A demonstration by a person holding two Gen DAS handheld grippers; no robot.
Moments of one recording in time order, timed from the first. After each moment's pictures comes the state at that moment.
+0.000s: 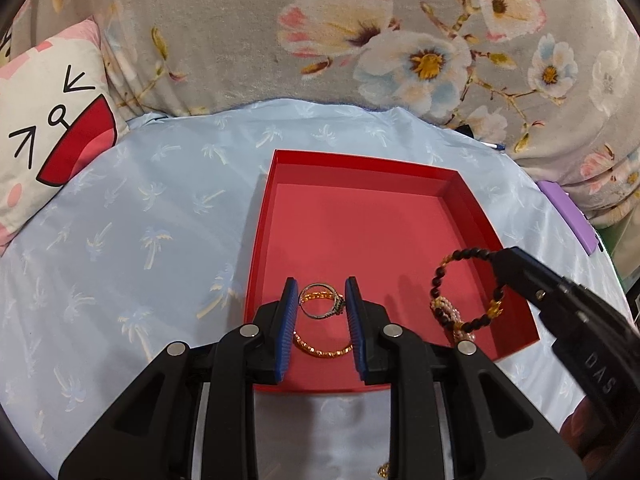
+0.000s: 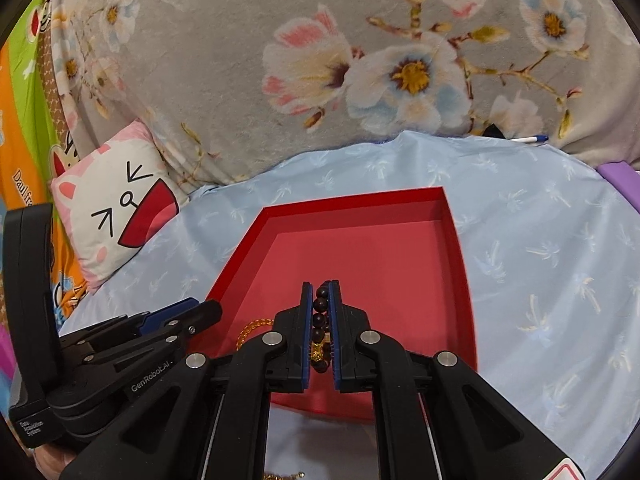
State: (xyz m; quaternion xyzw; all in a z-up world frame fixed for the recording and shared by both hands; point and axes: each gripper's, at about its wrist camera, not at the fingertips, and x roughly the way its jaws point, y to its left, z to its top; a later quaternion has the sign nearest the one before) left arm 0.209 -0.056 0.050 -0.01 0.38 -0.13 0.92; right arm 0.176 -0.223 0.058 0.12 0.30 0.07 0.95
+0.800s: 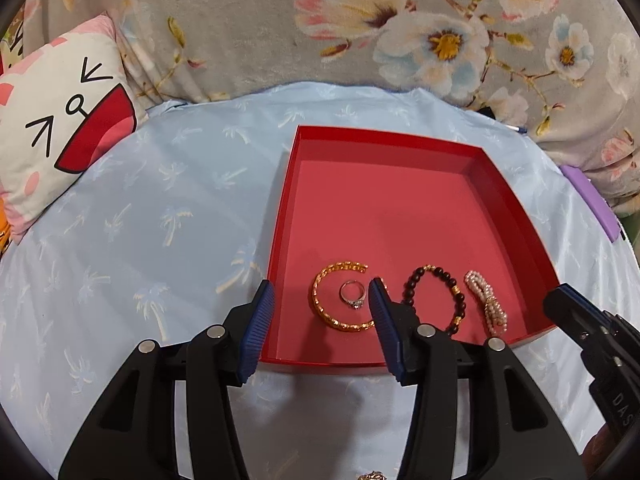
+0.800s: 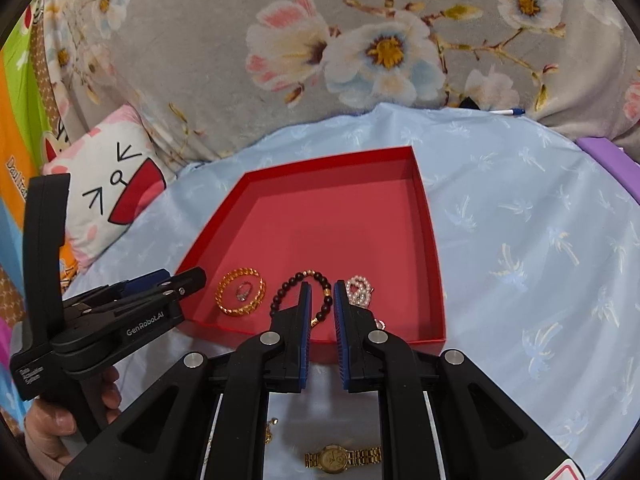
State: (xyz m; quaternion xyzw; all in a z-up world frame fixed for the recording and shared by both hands) left arm 0.199 -0.054 0.031 0.01 0.40 -0.09 0.91; right arm 0.143 -0.233 0.033 0.11 0.33 0.04 0.94
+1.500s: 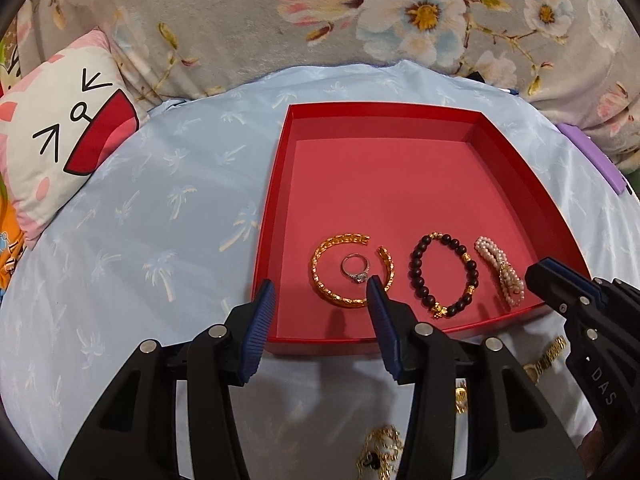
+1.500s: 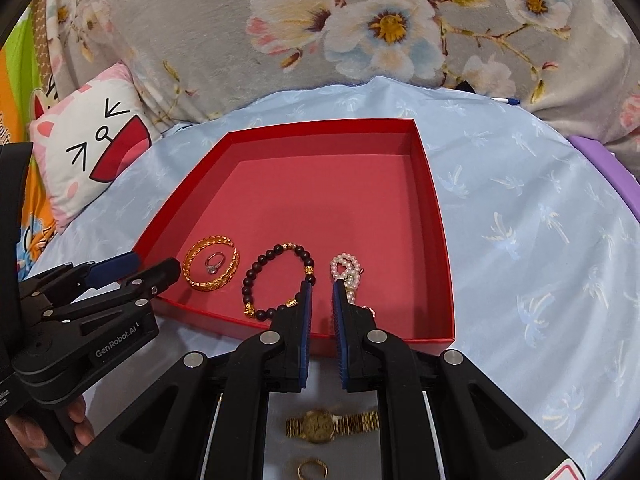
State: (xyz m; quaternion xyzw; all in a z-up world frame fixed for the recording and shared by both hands) left arm 0.162 -0.060 0.017 0.06 0.40 -0.09 0.91; right arm 0.124 -0.221 0.010 0.06 0.36 0.02 0.93
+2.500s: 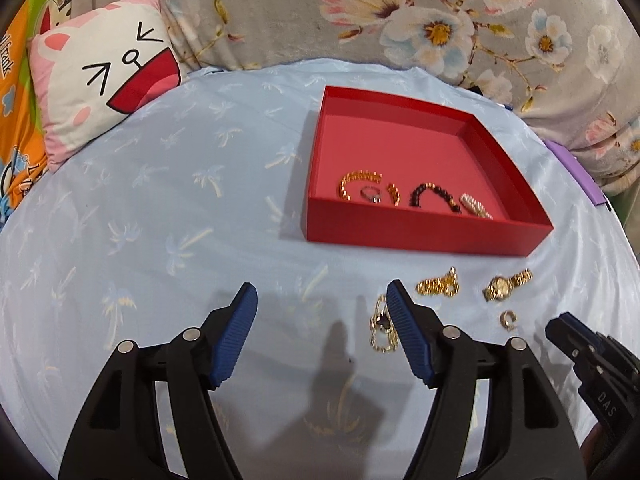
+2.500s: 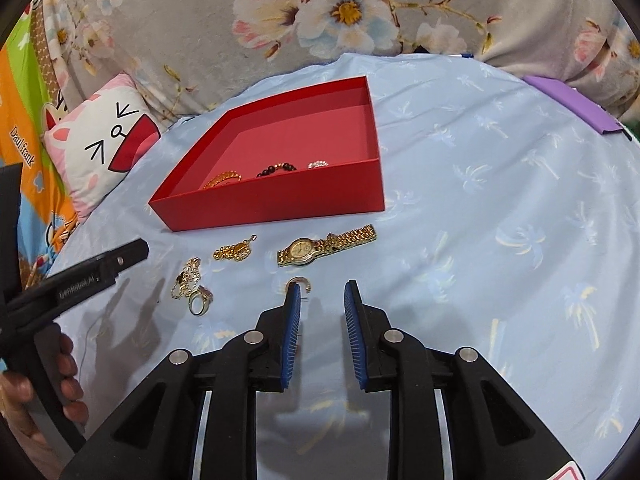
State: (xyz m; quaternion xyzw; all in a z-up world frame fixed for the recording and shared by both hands) left arm 0.072 -0.013 0.012 -0.01 0.40 -0.08 0.91; right arm 0.008 -0.238 -0.013 0.12 0.37 0.02 0.92
